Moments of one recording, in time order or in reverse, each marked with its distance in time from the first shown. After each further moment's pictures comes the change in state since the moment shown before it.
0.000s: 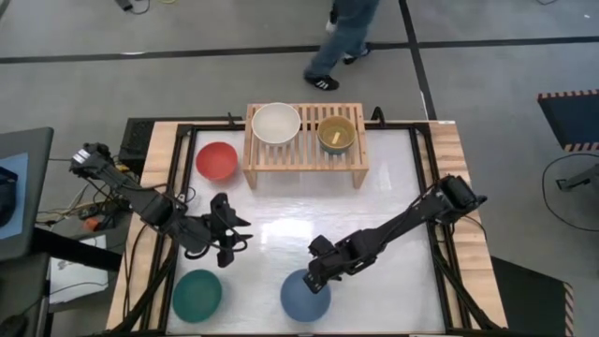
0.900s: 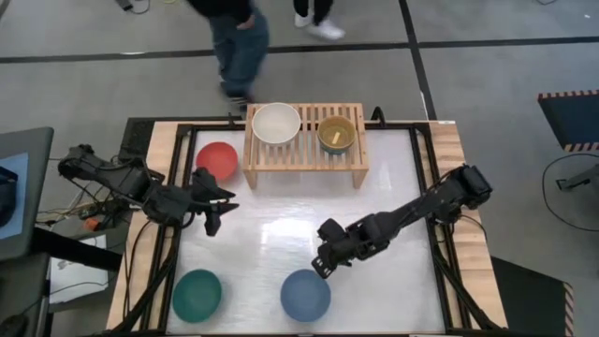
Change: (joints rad) left arm 0.168 -0.235 0.000 -0.152 0.009 -0.023; right arm -0.035 -0.161 -0.001 -0.181 0.069 -0.048
